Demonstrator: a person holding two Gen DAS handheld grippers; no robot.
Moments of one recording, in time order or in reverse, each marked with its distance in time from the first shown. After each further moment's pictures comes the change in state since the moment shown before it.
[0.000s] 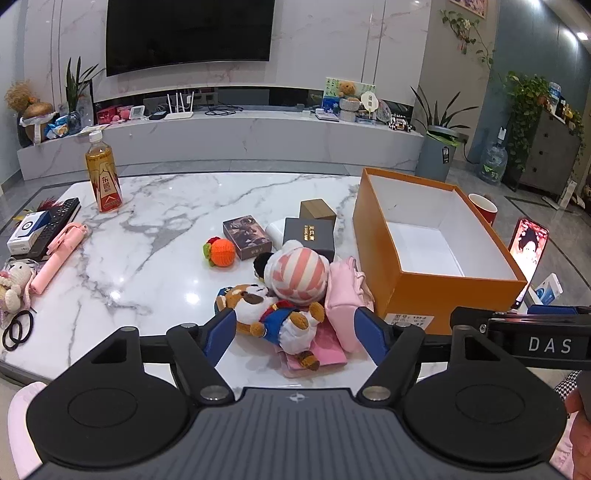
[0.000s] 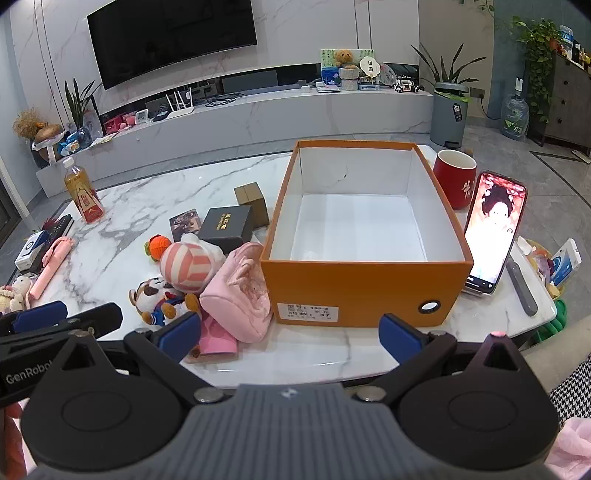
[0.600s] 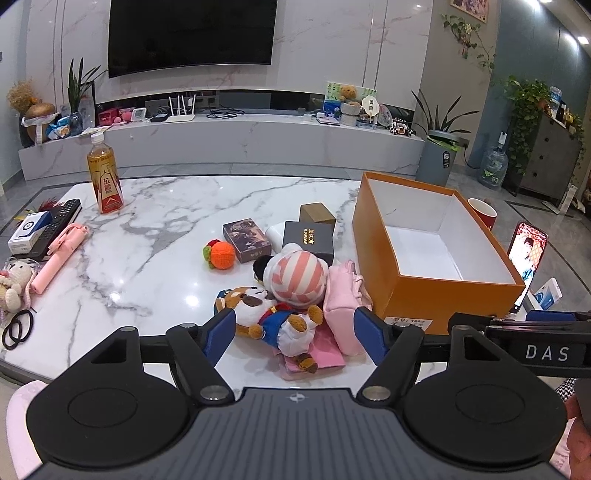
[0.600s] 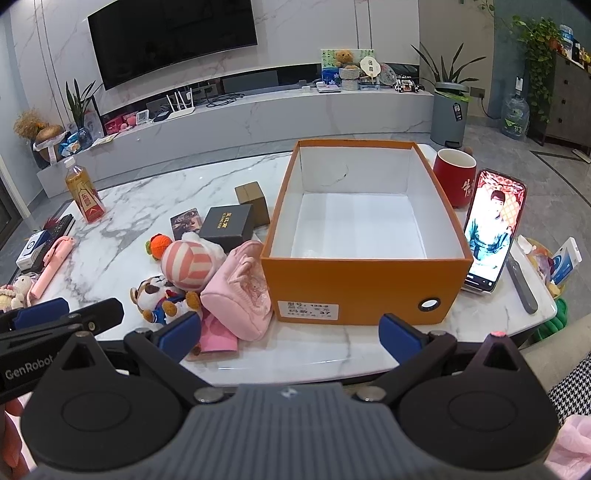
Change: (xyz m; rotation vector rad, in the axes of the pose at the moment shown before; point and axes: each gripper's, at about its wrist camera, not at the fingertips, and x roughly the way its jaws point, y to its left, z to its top) left arm -0.002 -0.001 0.000 0.005 -0.012 -0.018; right arm -0.002 0.000 -0.003 0.016 -0.008 -0.014
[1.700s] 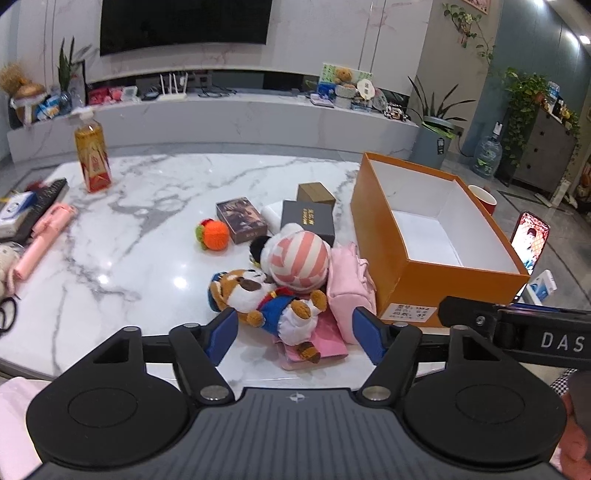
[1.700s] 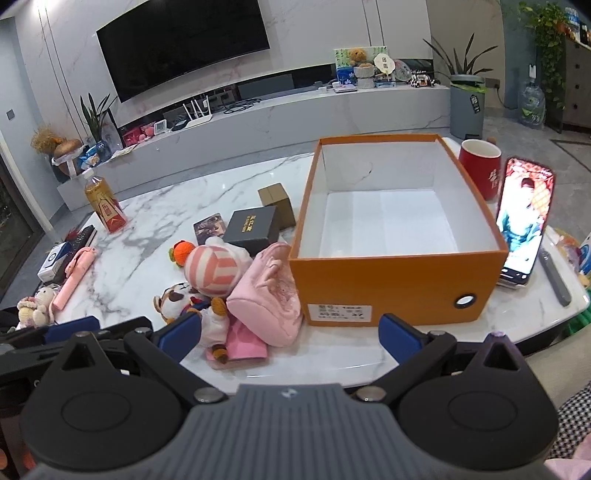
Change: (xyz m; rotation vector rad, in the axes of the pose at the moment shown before) left arm 0.024 0.016 -0.002 0.018 0.073 -0.109; right arm 0.017 0.002 -0.003 0.083 -0.021 0.065
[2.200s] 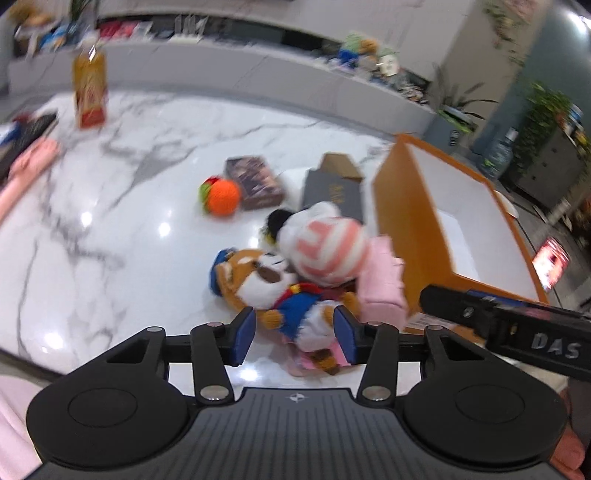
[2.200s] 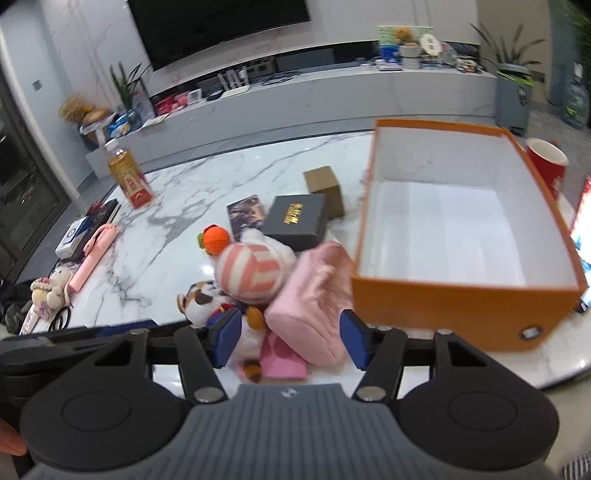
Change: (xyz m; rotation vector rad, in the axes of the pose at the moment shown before) left arm 0.061 0.049 0.015 -0.164 0.153 -0.069; right arm 0.061 0.030 0.030 -0.065 0.092 0.088
